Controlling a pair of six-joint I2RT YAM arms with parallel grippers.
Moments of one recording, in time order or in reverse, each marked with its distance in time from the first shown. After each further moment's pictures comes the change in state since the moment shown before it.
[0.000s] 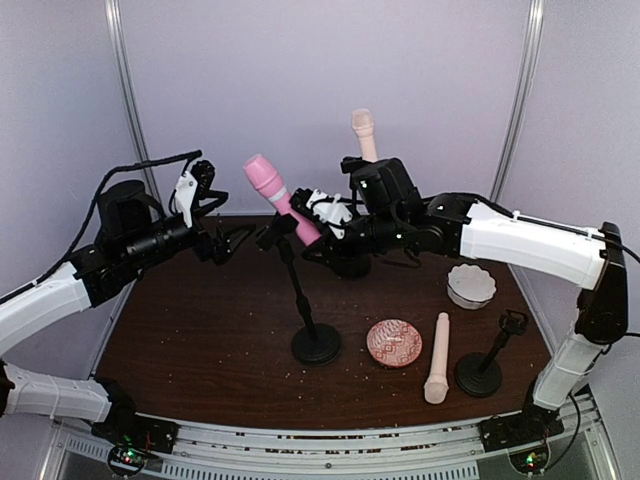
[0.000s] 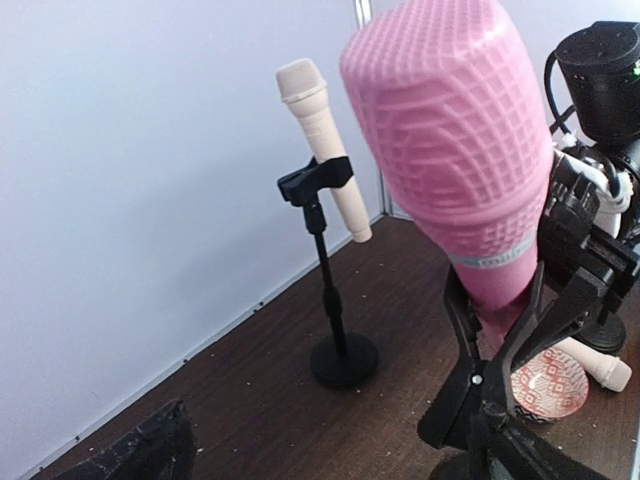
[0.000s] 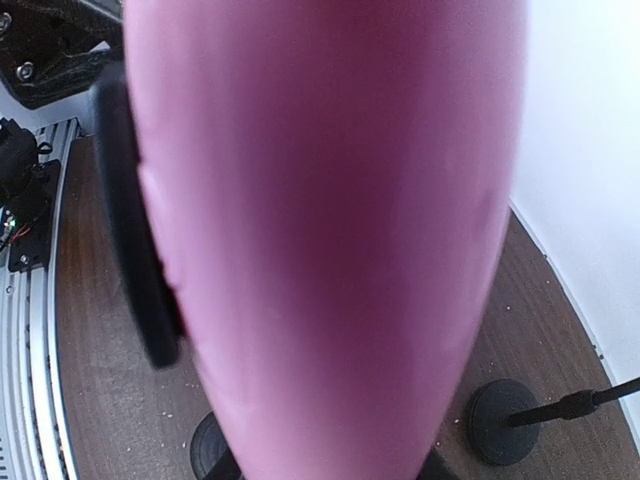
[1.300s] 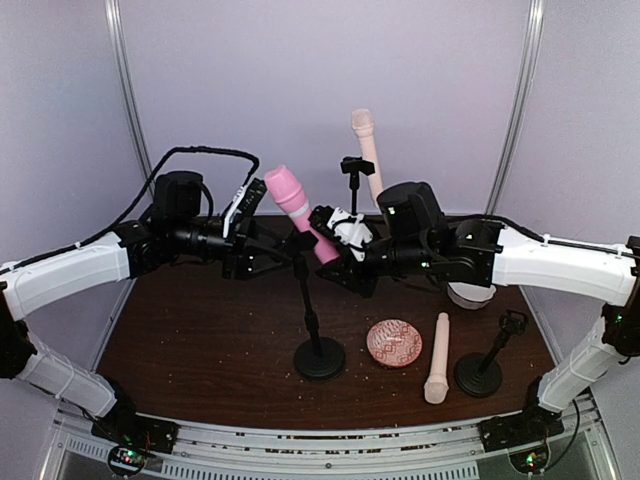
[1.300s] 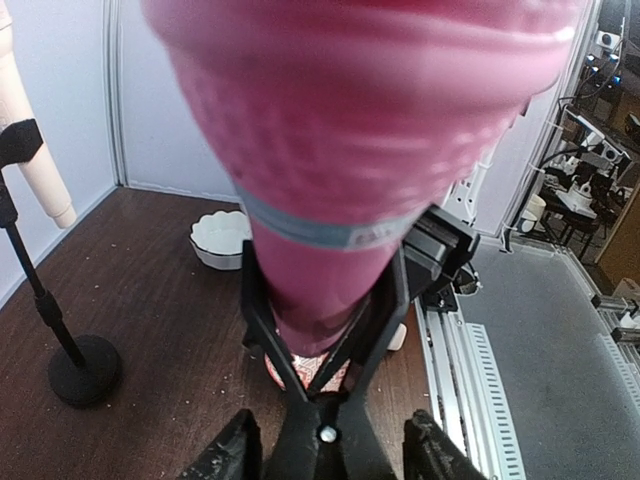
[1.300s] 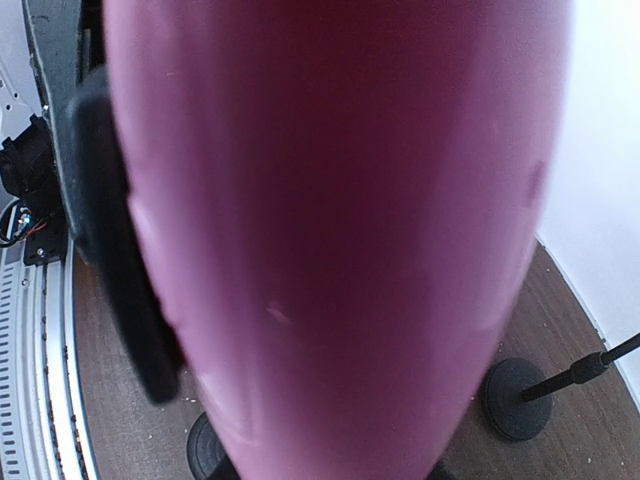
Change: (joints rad) left arm -0.059 0.289 0.183 -0.132 0.624 -0.071; right arm 0.069 -0.166 -0.235 0.106 0.060 0.033
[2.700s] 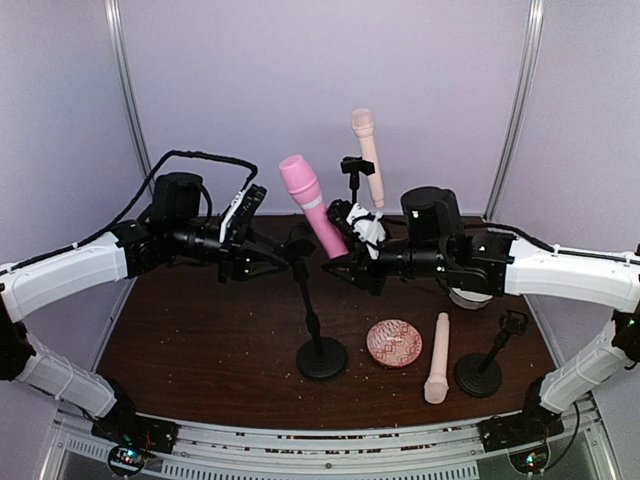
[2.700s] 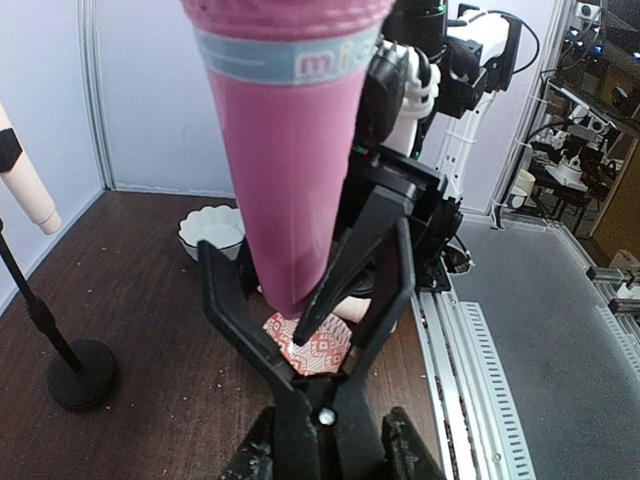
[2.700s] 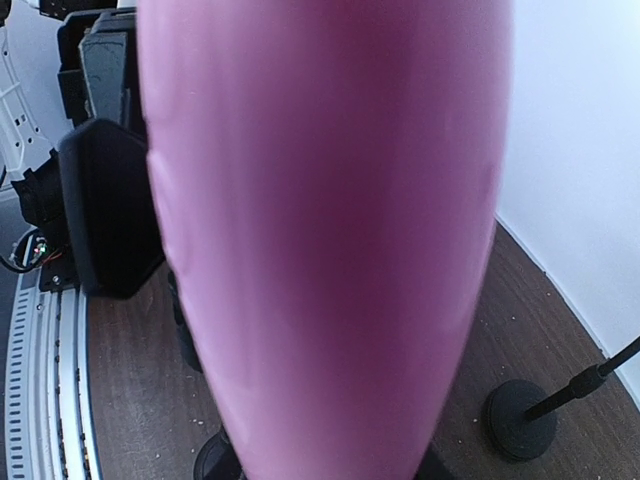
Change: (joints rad) left arm 0.010 -0.015 -0.001 -0.059 0.040 0.087; right arm -0.045 -0.087 -0.143 0.198 -0.079 0.032
